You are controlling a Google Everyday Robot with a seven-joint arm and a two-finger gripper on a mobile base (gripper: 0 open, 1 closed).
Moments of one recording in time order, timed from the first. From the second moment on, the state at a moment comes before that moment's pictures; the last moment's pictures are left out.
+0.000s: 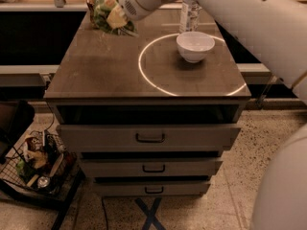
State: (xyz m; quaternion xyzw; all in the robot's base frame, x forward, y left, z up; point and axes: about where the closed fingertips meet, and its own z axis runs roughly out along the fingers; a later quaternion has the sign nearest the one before) arm 0.715 0.095 0.980 -0.48 0.75 0.12 0.44
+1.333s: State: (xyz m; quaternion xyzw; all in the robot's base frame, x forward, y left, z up) arm 0.794 0.088 1.009 -0.41 0.78 0.08 0.47
